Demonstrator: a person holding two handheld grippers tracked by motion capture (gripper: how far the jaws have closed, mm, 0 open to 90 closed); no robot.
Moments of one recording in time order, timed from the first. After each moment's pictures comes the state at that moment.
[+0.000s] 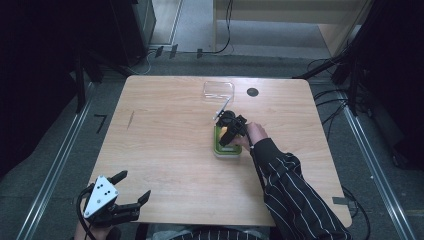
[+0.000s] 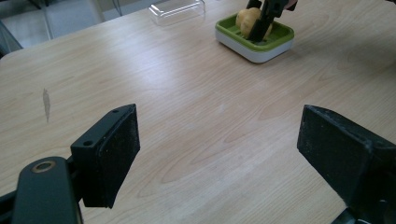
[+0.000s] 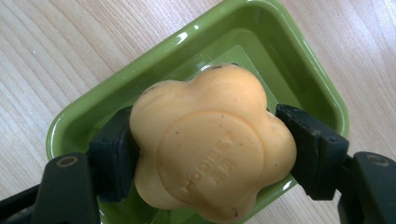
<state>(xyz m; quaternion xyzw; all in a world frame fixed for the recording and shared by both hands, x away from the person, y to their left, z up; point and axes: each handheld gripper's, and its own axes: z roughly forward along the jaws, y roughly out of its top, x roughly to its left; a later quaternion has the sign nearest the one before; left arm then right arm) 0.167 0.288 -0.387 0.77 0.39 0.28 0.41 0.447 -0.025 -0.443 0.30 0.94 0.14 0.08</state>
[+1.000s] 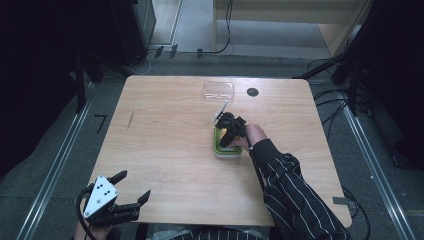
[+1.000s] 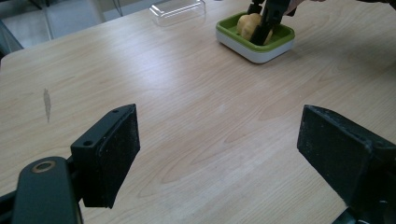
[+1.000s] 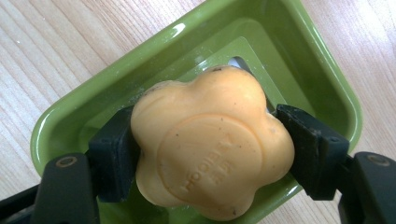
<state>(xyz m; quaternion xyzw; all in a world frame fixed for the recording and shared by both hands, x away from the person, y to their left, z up) 0.167 0.288 -0.387 0.77 0.39 0.28 0.41 0.447 -0.022 -0.451 0.30 0.94 0.12 0.08</state>
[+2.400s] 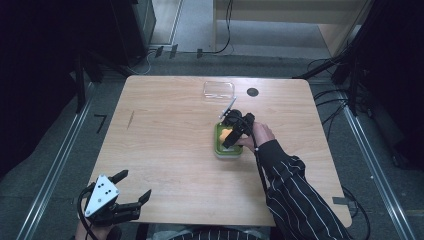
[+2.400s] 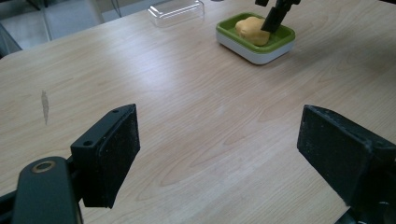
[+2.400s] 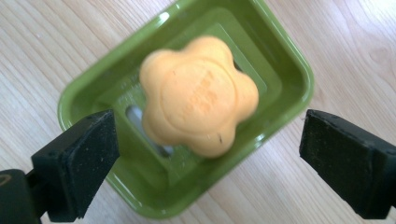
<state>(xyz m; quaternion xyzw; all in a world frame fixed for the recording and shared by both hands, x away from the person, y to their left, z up) 0.170 0.287 -0.387 0.78 0.39 0.27 0.41 0.436 -0.042 -0.426 0.33 0.93 0.13 0.09</state>
